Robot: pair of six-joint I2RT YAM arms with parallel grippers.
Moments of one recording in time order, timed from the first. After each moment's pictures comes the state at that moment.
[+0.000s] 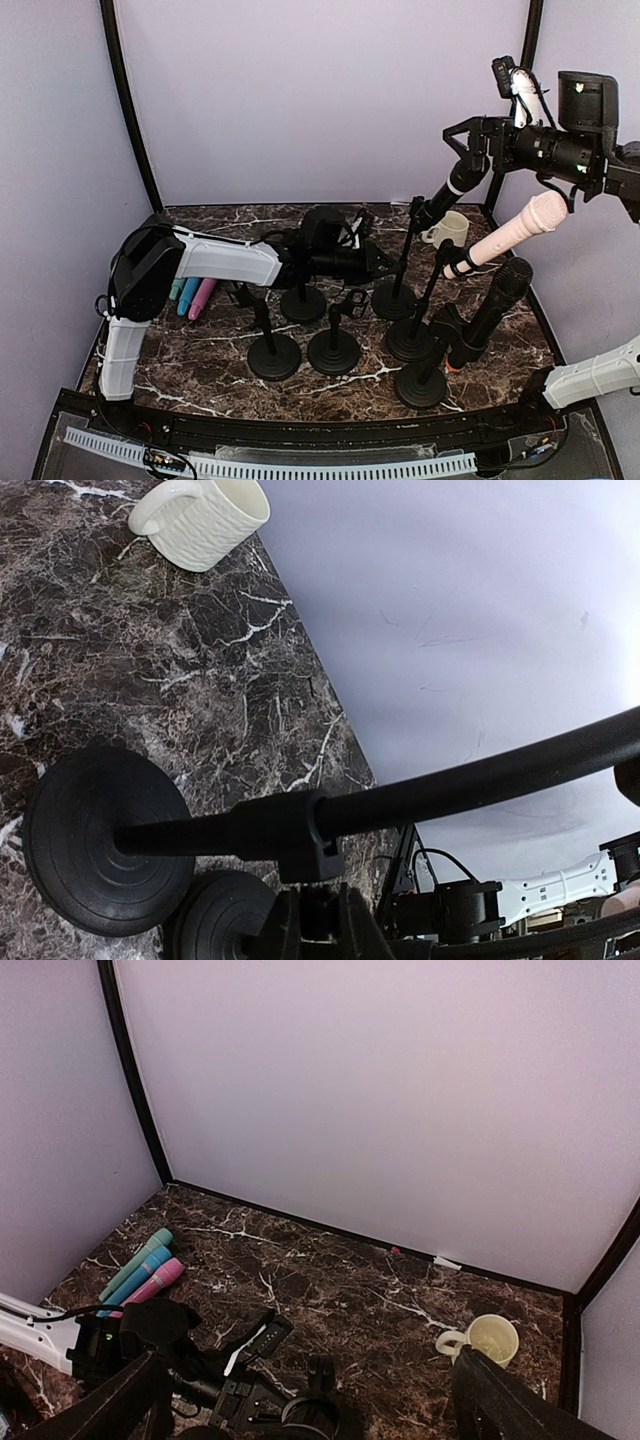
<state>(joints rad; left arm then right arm) -0.91 2.18 1.58 0.25 0.43 -0.91 0.77 1.12 1.67 -0.79 0.27 0.12</state>
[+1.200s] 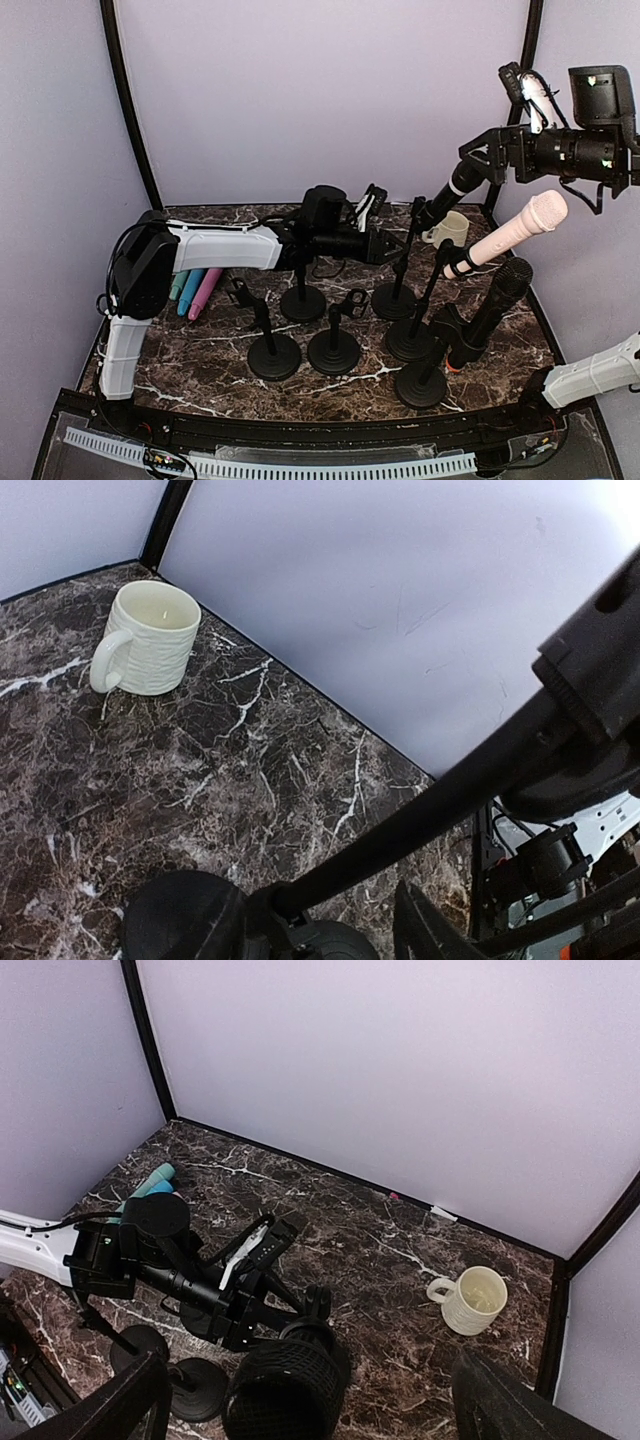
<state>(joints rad) -0.89 2.19 1.72 0.17 0.44 -0.45 0.77 1.16 1.86 -1.11 0.22 0.11</state>
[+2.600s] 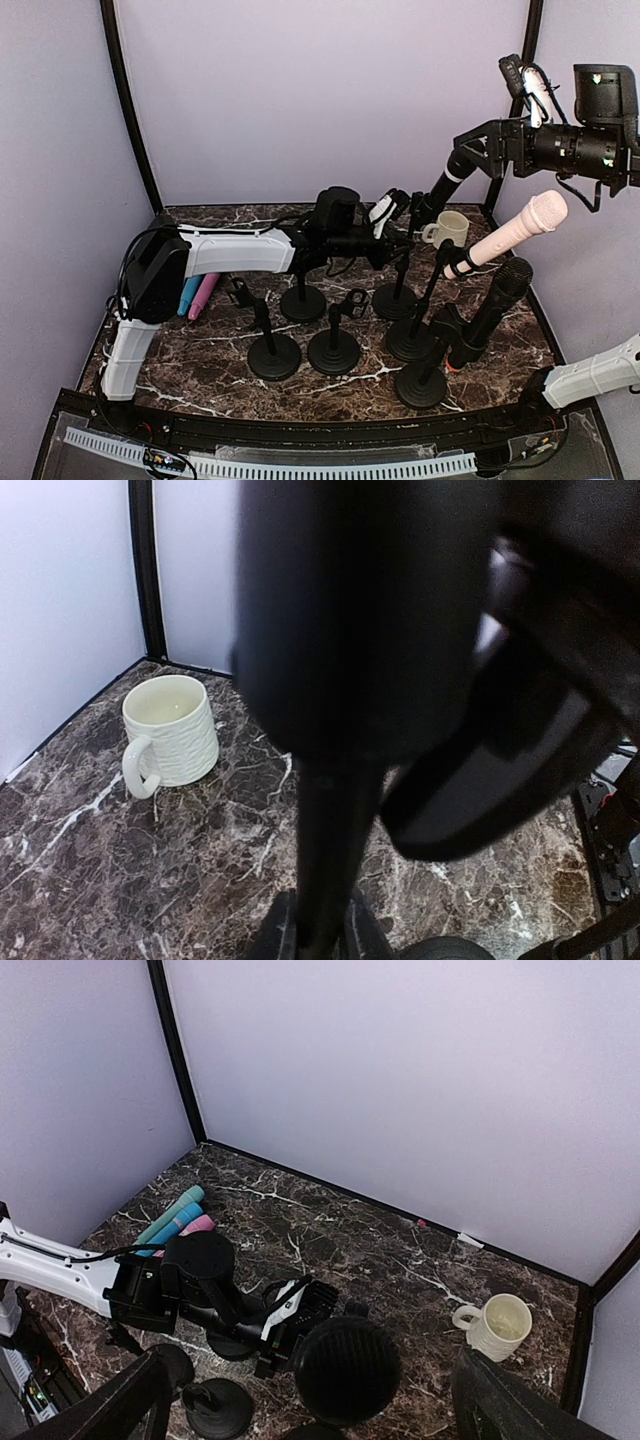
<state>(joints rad) -0.93 2.26 1.82 0.19 0.36 -0.01 0.77 1.14 1.83 -1.02 0.16 0.11</state>
